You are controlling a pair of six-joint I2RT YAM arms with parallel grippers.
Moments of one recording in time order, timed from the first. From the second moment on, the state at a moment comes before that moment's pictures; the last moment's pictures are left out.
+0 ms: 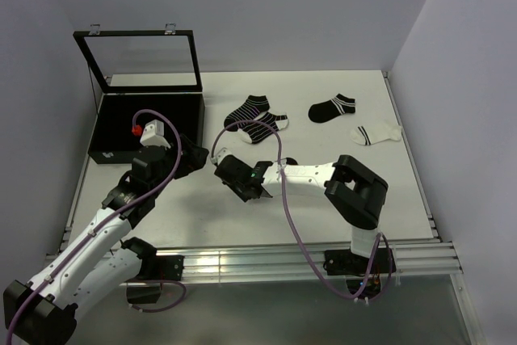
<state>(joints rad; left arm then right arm) -0.49 0.78 0.59 -0.21 -0.16 -0.74 1.08 1.84 1.17 -0.42 0.33 0.17</state>
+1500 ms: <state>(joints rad) -0.49 0.81 0.56 -0.17 -0.09 -0.77 1.02 1.85 1.14 -0.37 0.27 0.22</state>
